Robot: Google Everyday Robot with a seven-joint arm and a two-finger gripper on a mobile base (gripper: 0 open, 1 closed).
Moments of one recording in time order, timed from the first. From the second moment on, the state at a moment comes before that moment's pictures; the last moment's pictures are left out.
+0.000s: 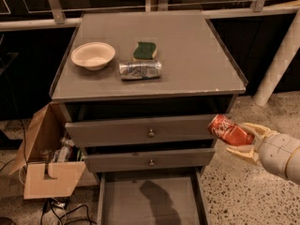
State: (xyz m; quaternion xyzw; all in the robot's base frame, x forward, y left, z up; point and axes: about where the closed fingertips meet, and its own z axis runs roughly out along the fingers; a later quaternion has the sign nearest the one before) arm 0.462 -0.273 0.770 -0.41 0.74 -0.05 0.52
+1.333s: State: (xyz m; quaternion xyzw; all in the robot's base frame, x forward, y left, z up) arm 0.505 -0.313 0.883 -0.26 0.68 -0.08 0.68
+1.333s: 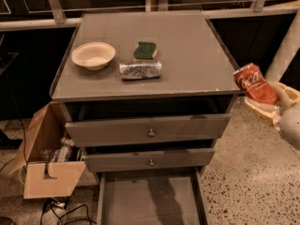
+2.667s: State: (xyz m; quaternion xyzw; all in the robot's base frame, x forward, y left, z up) arm 0.556 -0.287 0.901 -0.12 0.65 -0.06 0.75
